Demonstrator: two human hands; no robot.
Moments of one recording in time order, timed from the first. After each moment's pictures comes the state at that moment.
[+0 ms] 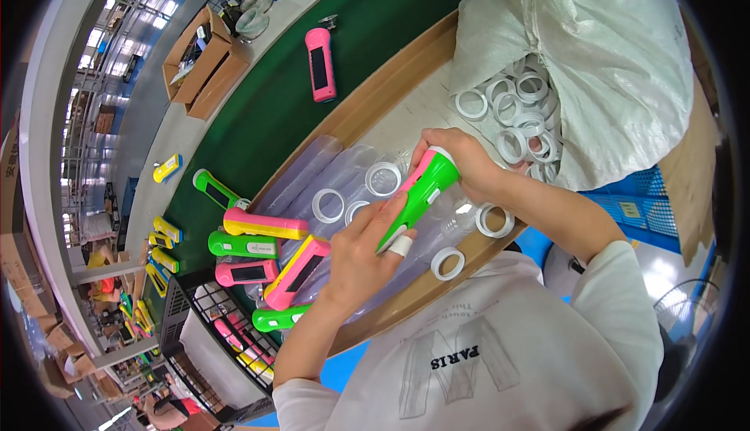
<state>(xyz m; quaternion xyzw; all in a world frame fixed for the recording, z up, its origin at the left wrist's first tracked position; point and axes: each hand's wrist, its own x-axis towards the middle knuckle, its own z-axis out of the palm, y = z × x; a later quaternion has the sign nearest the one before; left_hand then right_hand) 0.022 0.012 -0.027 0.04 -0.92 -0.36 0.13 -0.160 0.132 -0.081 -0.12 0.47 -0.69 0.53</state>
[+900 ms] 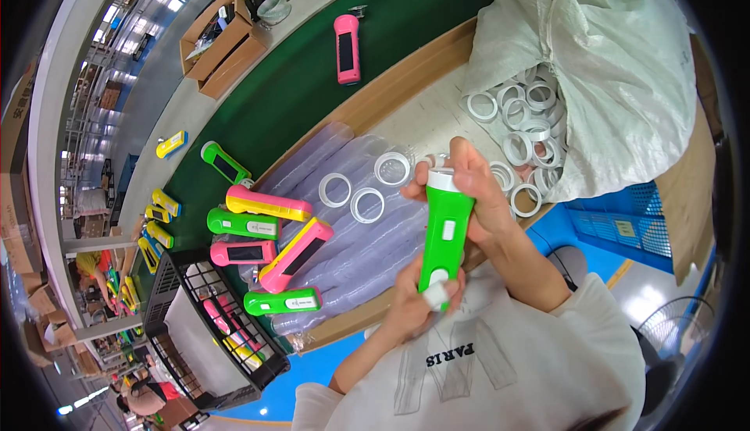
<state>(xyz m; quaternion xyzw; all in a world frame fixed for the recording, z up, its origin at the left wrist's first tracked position) 0.079 0.095 -0.055 0.21 -0.51 -0.83 0.02 -0.093 0.143 -0.054 -0.14 0.15 -0.86 0.47</state>
